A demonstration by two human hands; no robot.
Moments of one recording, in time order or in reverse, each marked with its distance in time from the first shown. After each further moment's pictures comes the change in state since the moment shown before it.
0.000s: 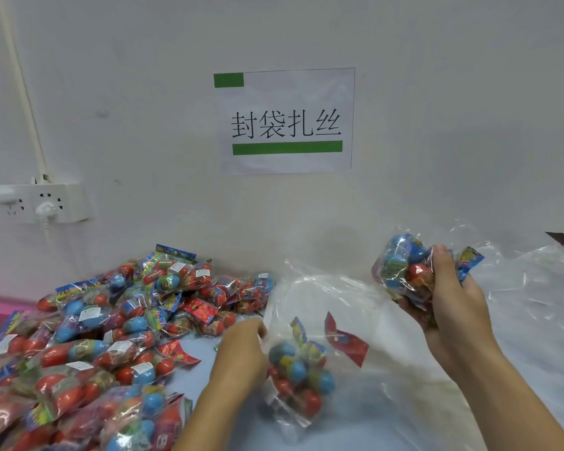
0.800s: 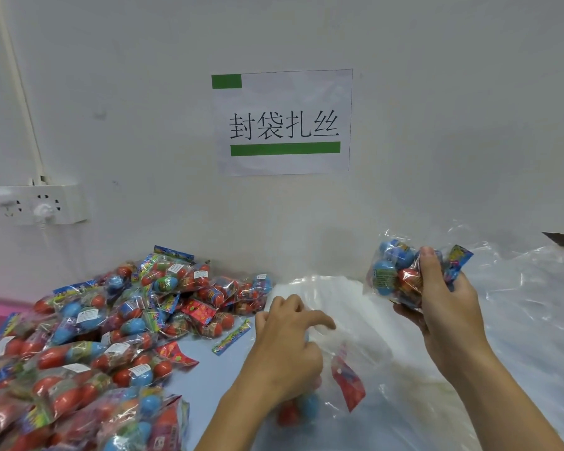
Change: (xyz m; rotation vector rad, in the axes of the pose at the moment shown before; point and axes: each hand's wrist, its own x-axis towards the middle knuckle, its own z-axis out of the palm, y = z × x) left_hand -0.023 0.049 0.004 -0.033 0.032 0.540; right_hand 0.000 0.005 -0.002 -0.109 -0.020 -0.068
